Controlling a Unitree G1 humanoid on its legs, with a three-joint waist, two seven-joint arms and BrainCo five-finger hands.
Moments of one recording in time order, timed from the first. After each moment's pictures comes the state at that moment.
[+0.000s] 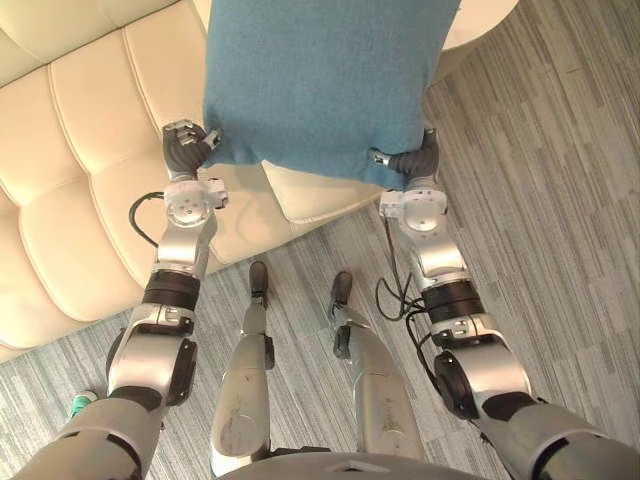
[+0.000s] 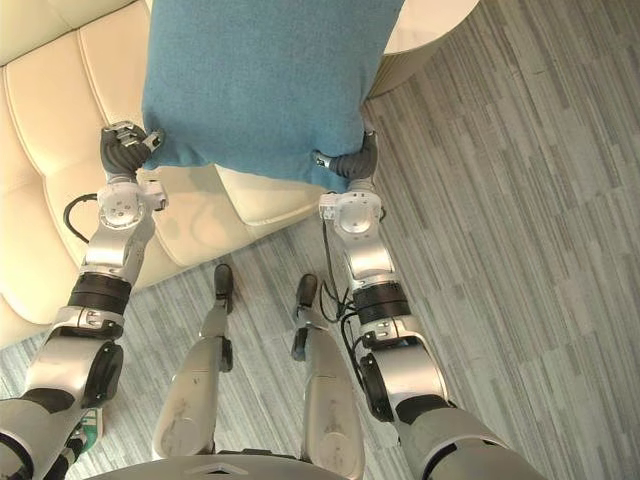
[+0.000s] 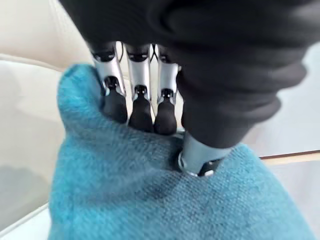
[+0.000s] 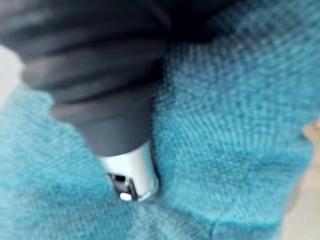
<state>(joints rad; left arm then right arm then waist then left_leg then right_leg) -0.78 0.24 0.00 0.52 -0.17 0.01 0.41 -0.70 -0.17 0.04 0.33 -0.02 0.05 -0.38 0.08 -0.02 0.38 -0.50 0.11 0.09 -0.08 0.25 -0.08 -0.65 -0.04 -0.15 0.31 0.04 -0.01</state>
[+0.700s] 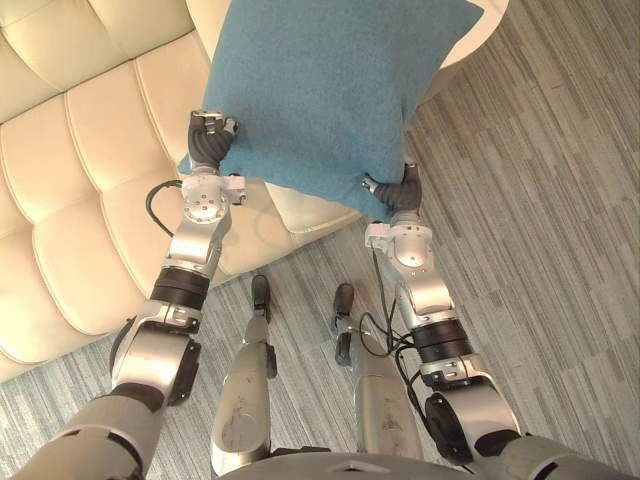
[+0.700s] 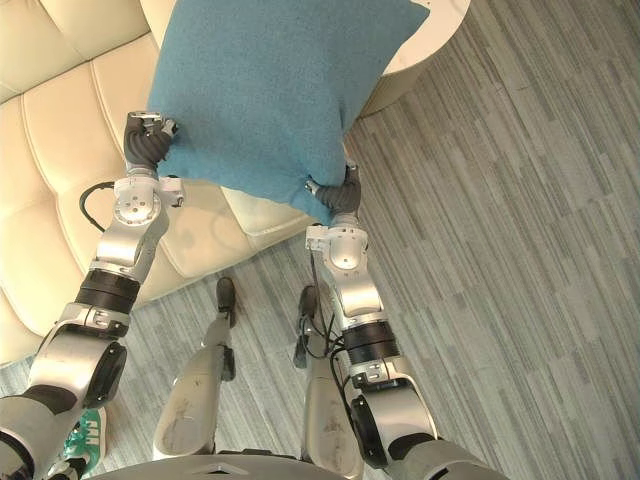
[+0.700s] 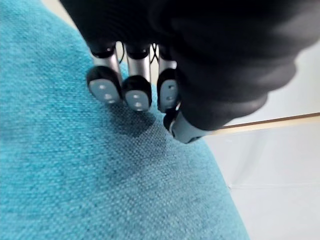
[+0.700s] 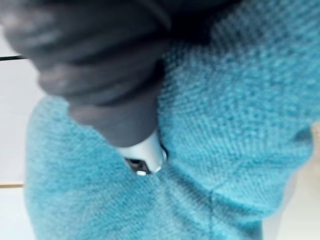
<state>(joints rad) -0.79 0.24 -0.07 0.46 -0.17 0.00 0.36 -0.51 -0.09 0.07 0.19 0.04 0.02 -0.35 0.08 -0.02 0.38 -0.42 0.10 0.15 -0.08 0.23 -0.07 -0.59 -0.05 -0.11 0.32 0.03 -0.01</state>
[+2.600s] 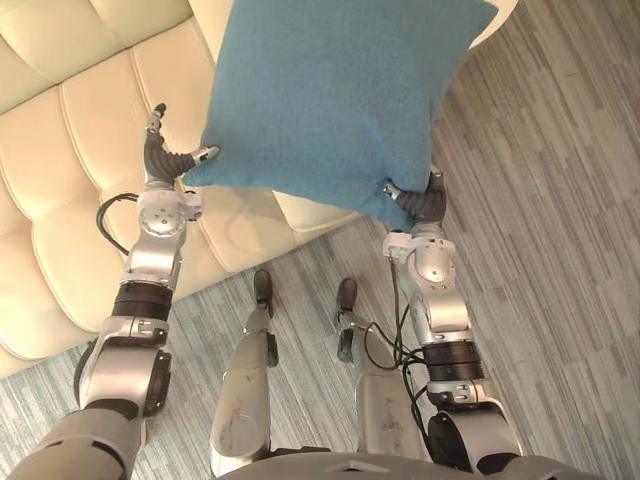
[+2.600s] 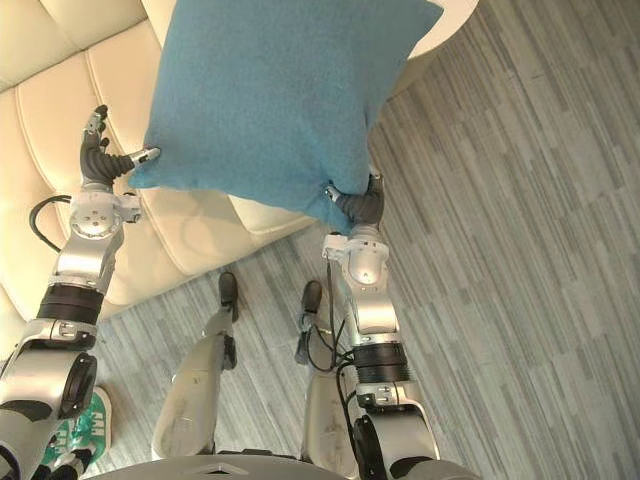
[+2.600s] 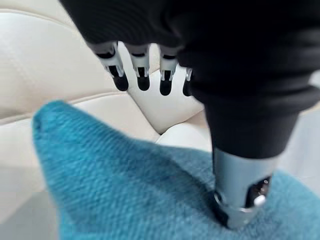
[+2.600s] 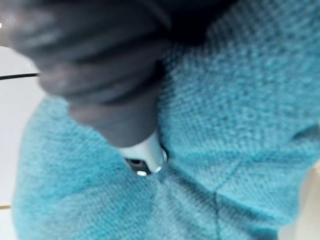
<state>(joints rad) -0.70 0.34 0.02 0.53 0.02 0.04 0.29 -0.42 -0.07 -0.04 0.05 0.03 0.02 -0.31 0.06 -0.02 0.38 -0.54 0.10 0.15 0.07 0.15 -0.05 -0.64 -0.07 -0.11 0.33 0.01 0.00</state>
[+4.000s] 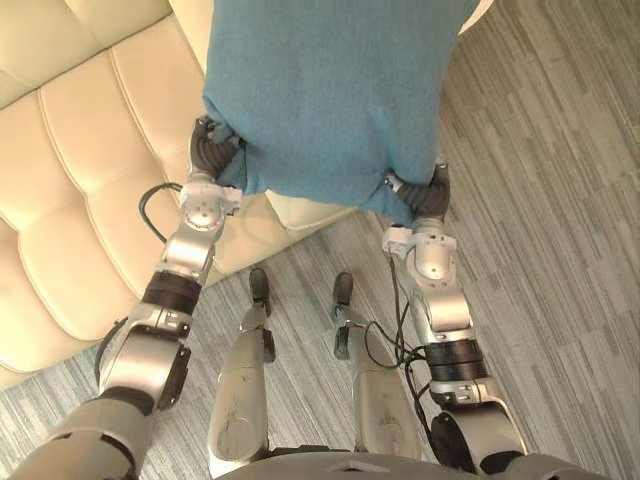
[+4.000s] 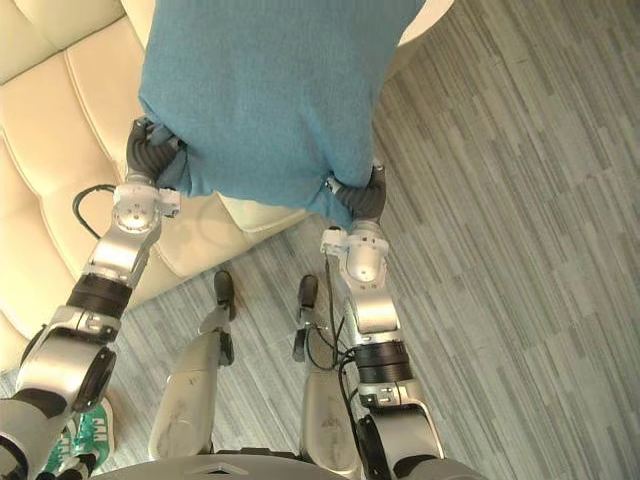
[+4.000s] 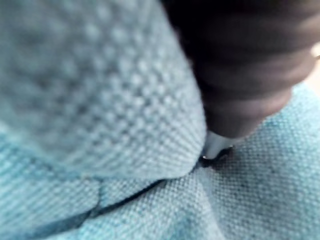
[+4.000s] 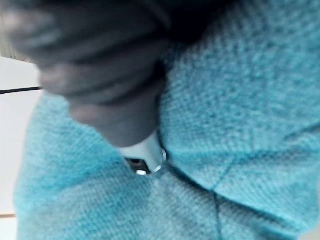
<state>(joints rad) -0.68 0.28 -0.14 0.40 -0.04 0.03 0.34 -0.35 -0.09 0.04 -0.03 0.03 0.02 -0.36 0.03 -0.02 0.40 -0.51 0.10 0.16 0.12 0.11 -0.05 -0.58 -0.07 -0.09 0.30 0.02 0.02</state>
